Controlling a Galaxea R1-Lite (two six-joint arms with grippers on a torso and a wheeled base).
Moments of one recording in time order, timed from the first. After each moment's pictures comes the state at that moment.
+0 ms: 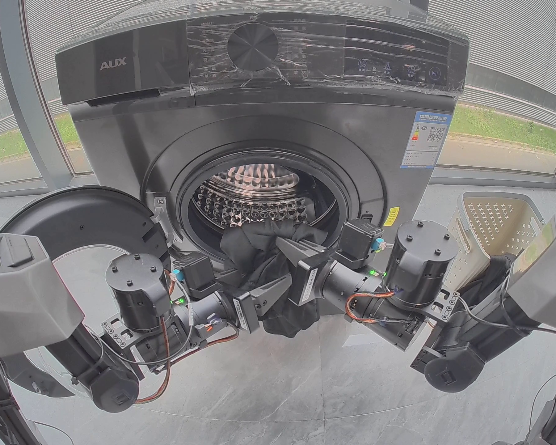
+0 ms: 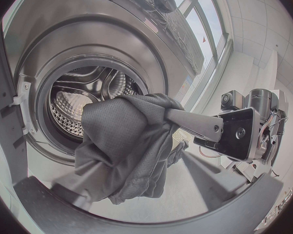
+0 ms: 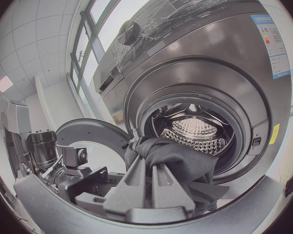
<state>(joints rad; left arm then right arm) -0.62 1.98 -0.49 -1.44 -0.13 -0.30 0.81 2.03 -0.80 -1.28 -0.08 0.23</state>
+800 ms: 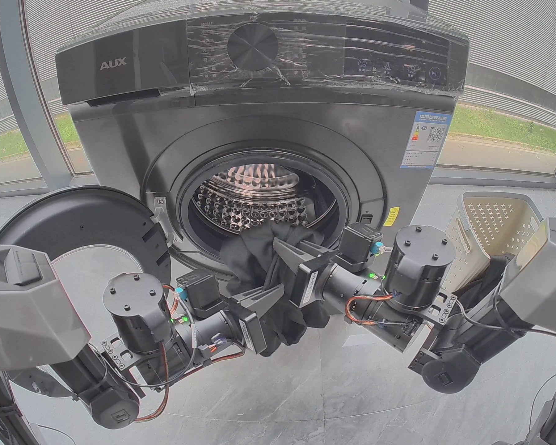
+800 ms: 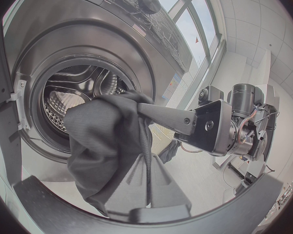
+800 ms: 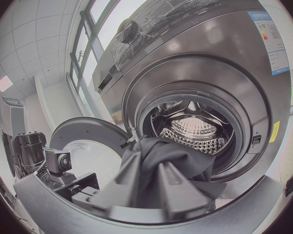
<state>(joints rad) -0.68 1.98 -0.41 -1.55 -0.13 -0.29 0.80 2.05 -0.79 -1.31 -0.08 0.23</state>
